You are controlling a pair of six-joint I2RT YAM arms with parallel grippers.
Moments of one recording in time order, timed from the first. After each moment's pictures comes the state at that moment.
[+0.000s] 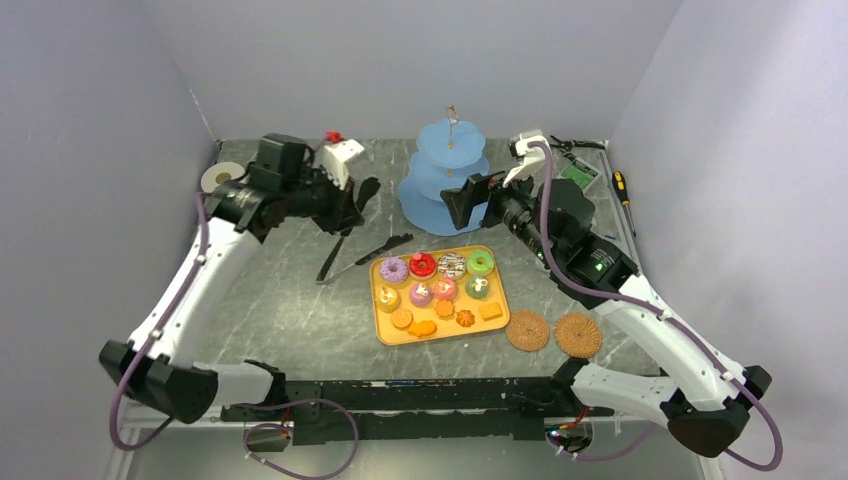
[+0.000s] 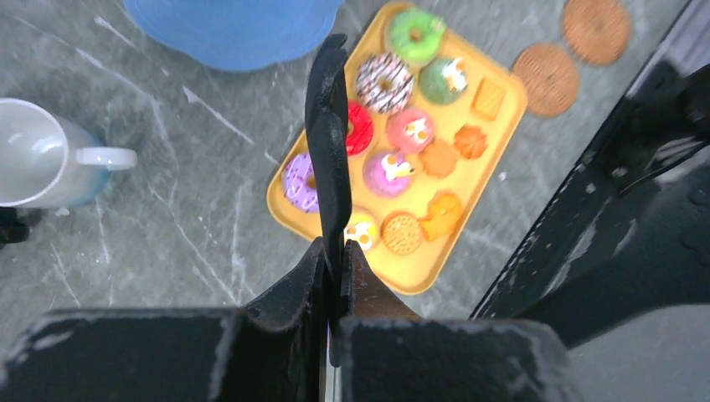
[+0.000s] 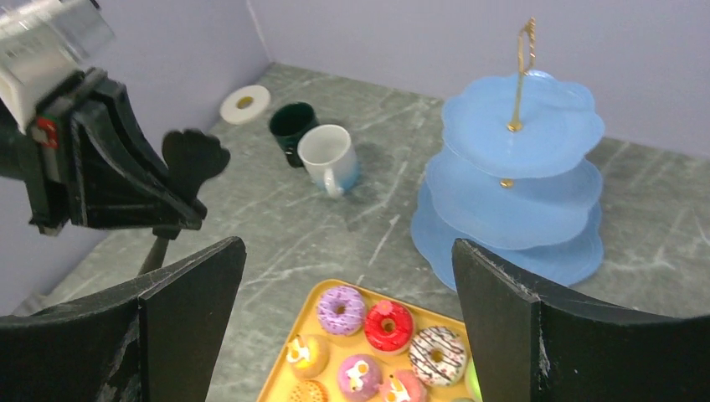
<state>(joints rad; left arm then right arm) -0.41 1.31 1.46 -0.89 0.48 0.19 0.76 1.02 1.21 -0.28 0.20 0.23</state>
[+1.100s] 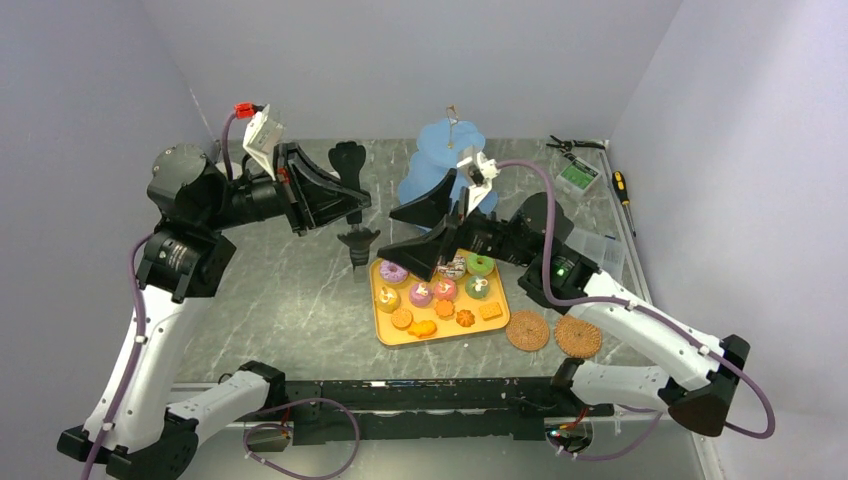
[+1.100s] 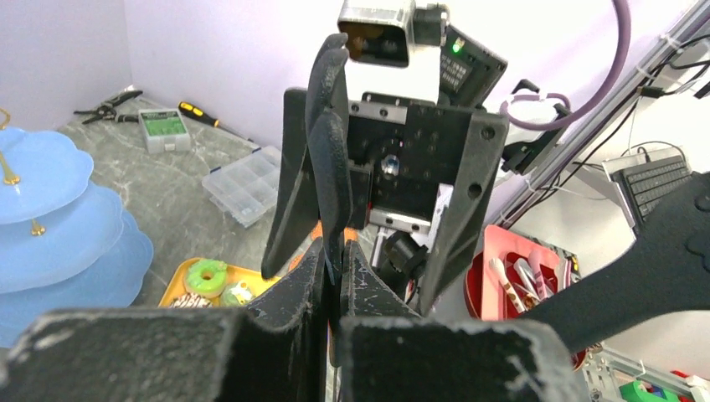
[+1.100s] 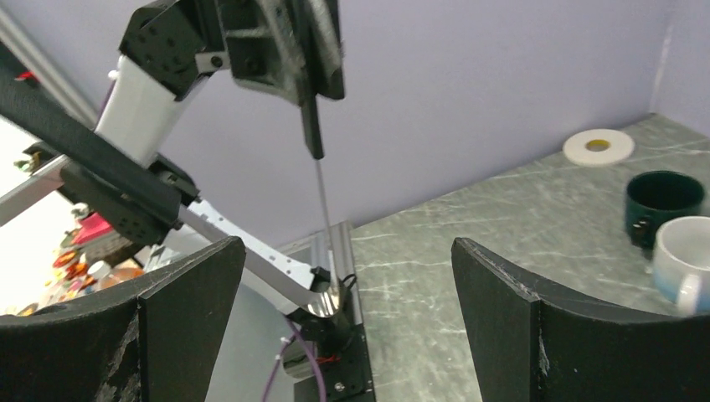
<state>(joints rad) -0.36 1.01 1.47 -0.31 0.95 -0.45 0.90 1.08 1.12 0.20 -0.44 0.46</state>
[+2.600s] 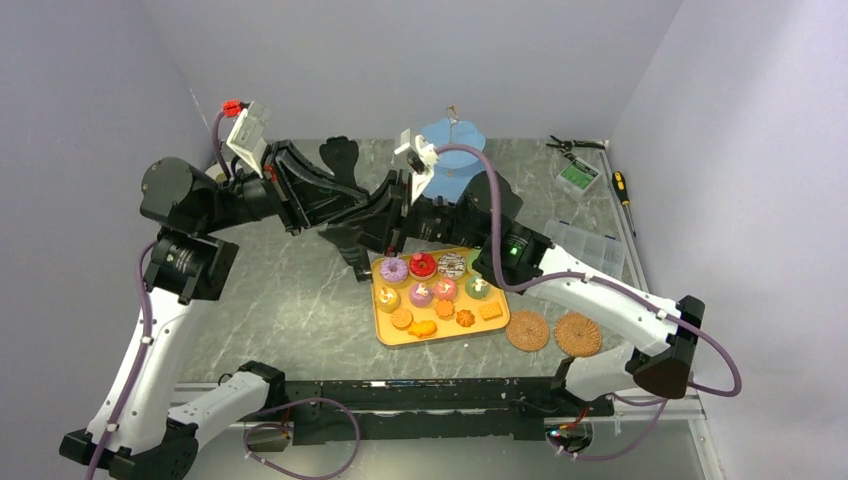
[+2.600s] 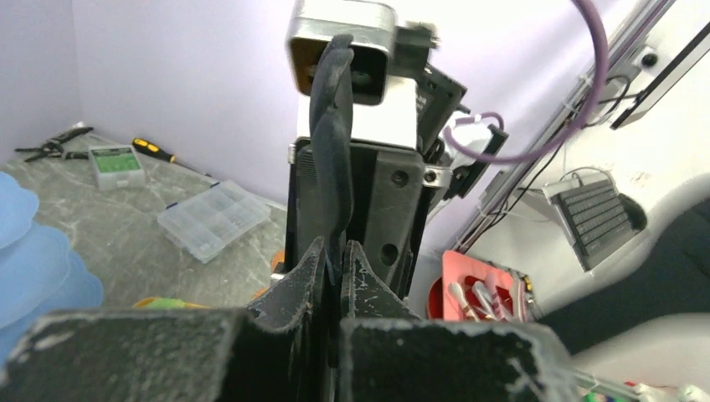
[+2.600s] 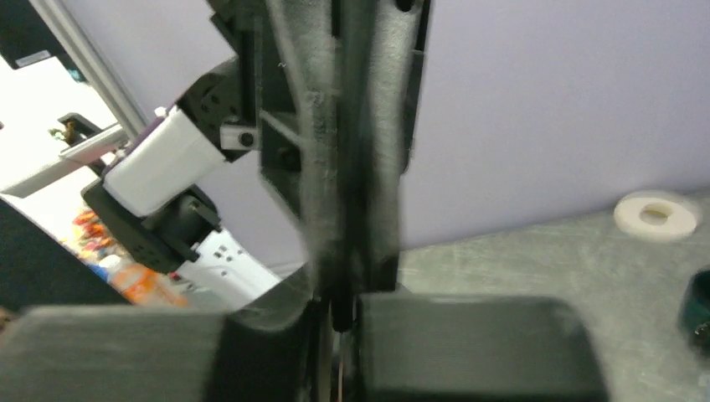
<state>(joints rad) -0.35 0.99 1.41 -0.02 1.01 -0.69 1.04 1.35 1.39 0.26 -0.45 0.39</state>
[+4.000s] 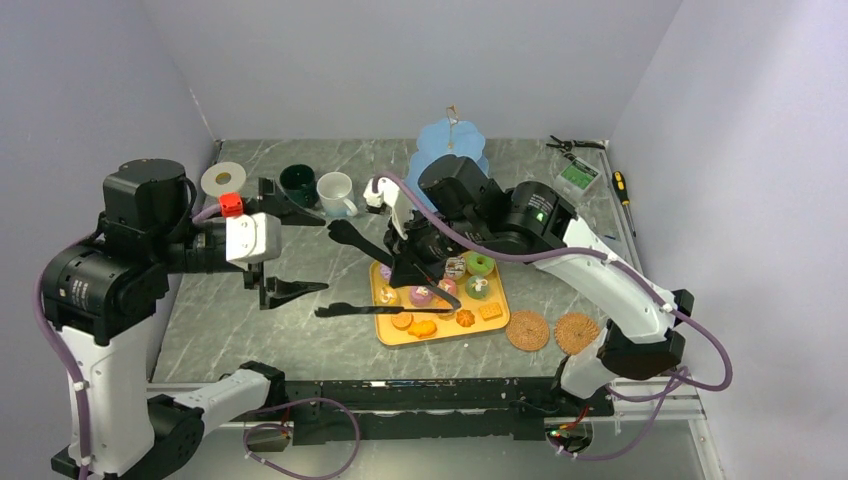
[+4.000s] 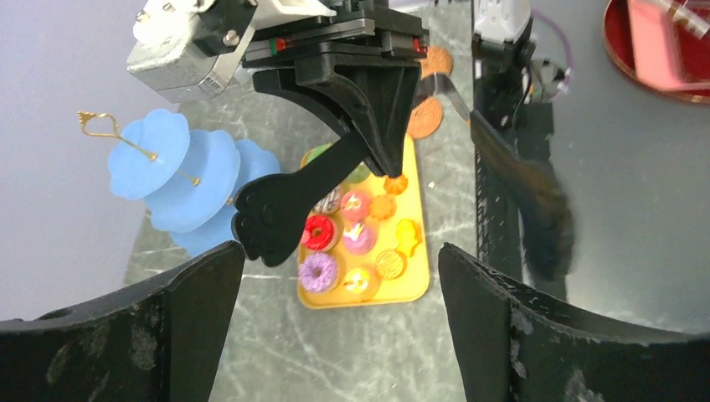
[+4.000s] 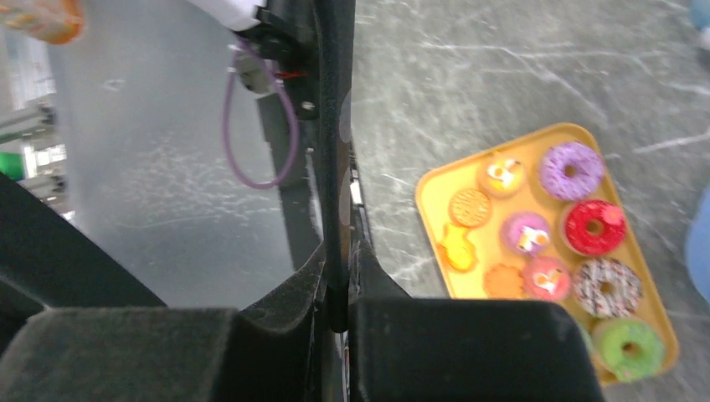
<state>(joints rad) -0.33 1.07 1.96 -1.37 0.98 0.69 1.08 1.54 2.02 -1.17 -0.41 0.00</state>
